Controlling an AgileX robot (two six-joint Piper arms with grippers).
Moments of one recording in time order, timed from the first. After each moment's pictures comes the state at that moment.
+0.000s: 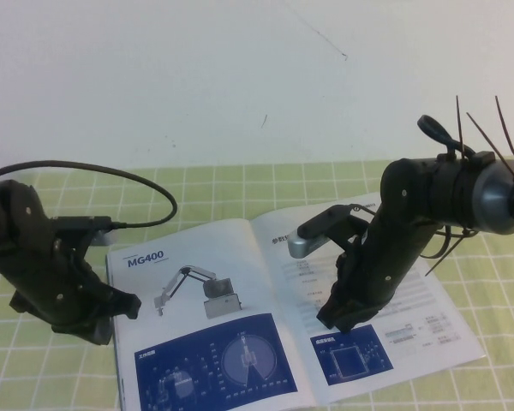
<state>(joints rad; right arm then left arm) 0.50 2.11 -1.40 0.31 0.86 -0.46 -0.17 1.76 -1.03 -0.24 0.75 0.16</state>
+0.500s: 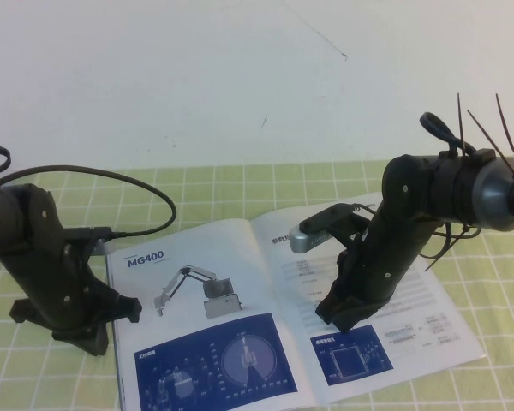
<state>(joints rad) 0.50 2.13 -1.42 0.33 0.88 -0.44 -0.21 1.87 -1.08 -0.17 0.80 0.02</state>
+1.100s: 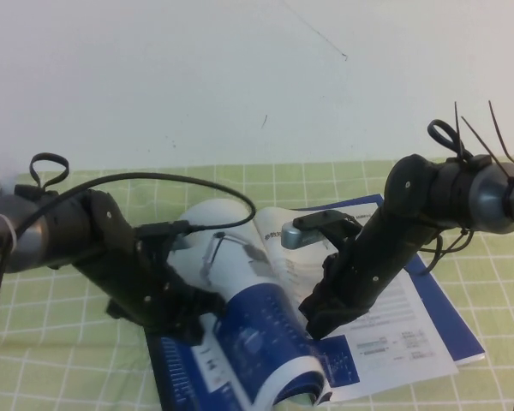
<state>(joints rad) 0.49 2.17 -1.42 0.59 0.90 -0.57 -0.39 1.89 -1.09 -0.51 0.71 0.22</state>
